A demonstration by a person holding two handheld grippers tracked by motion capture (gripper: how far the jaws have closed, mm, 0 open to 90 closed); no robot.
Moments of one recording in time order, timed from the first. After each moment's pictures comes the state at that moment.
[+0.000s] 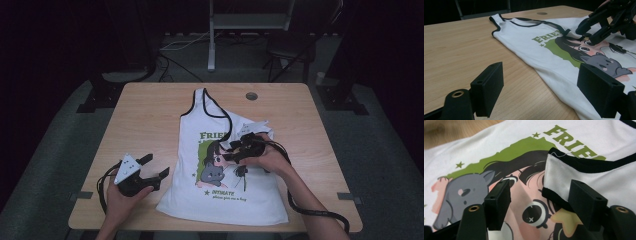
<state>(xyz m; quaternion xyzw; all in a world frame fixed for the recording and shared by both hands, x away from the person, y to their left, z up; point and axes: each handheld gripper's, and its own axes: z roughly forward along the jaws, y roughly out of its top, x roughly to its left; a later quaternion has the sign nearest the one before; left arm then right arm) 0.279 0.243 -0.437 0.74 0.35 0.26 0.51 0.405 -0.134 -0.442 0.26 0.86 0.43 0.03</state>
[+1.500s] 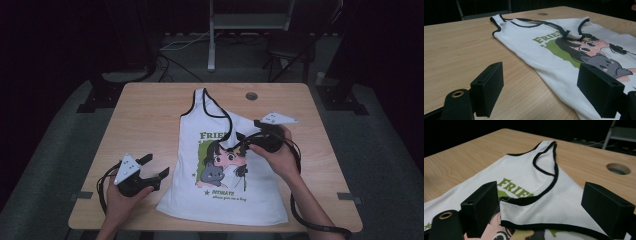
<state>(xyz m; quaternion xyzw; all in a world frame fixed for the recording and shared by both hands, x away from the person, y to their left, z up) 0.279 0.243 -0.437 0.74 0.36 0.26 0.52 0.381 -0.174 -0.390 0.38 0.74 0.51 0.21</state>
